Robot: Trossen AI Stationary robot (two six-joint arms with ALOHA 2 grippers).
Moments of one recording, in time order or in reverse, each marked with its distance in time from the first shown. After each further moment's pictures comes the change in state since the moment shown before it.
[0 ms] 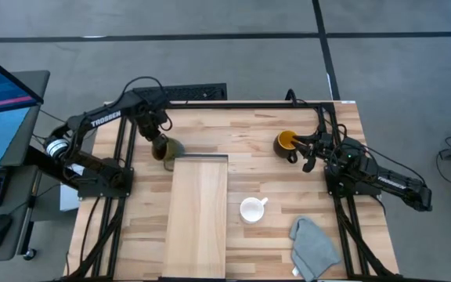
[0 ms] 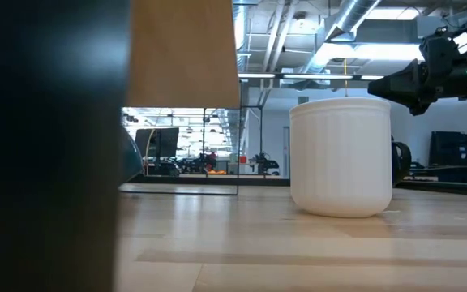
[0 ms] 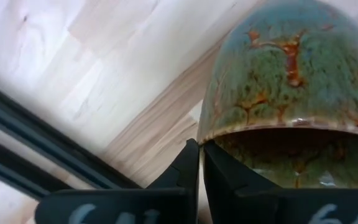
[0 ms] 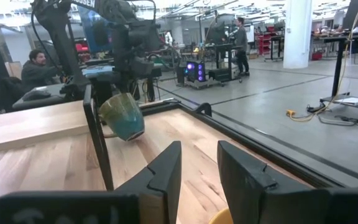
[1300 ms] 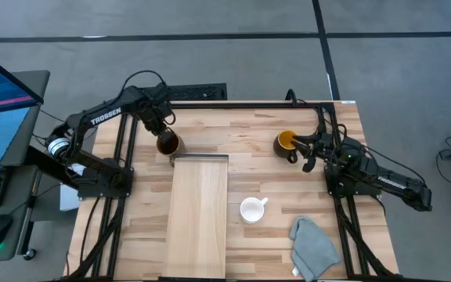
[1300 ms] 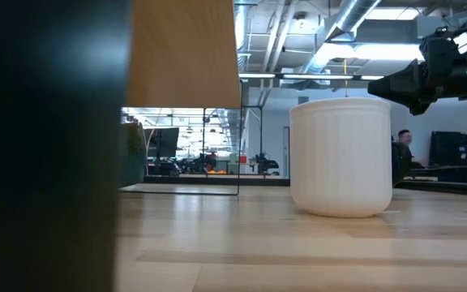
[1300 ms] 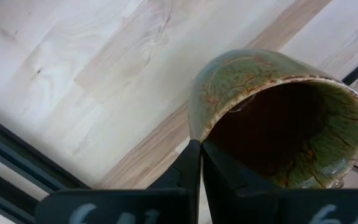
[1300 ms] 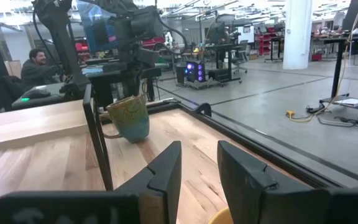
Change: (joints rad) left arm -0.015 0.021 0.083 0.044 0.031 -0.040; right arm 0.000 0.000 0.000 0.000 0.000 -0.007
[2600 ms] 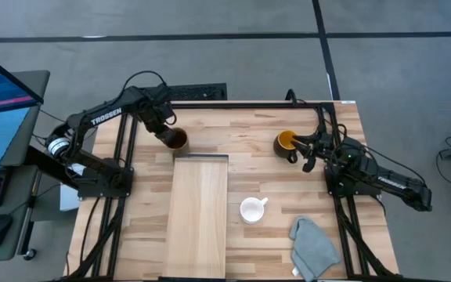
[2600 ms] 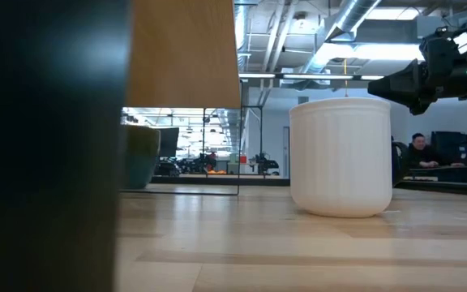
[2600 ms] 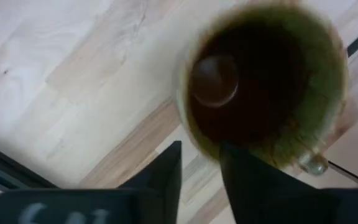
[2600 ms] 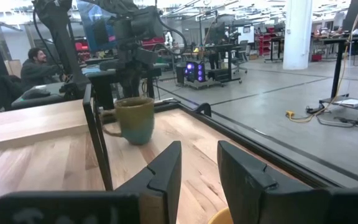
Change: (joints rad) left arm 0.000 0.001 -0.001 0.002 0.065 -0.006; right arm 0.000 0.000 0.000 0.000 0.000 -0.003
